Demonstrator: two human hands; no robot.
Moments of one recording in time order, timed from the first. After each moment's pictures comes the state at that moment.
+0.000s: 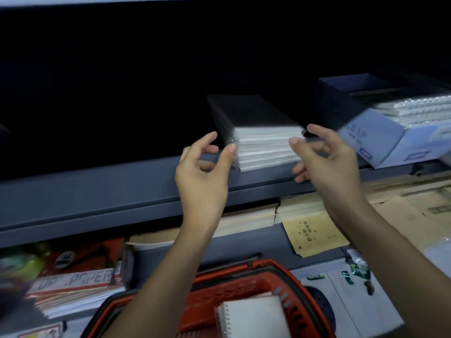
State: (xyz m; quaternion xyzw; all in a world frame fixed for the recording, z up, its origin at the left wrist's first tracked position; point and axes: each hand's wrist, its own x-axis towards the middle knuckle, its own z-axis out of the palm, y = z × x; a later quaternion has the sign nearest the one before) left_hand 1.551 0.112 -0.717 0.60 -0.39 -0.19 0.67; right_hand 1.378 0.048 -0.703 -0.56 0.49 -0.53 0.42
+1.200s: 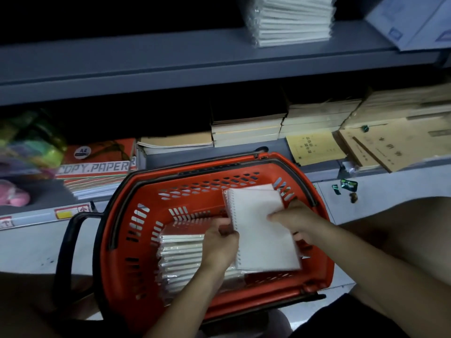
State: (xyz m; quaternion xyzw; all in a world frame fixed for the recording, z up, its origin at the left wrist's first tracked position) left_hand 1.488 0.345 -0.929 0.76 -0.15 -0.48 0.42; right_hand 1.347 0.235 -0.899 -0.49 0.68 -0.02 0.55
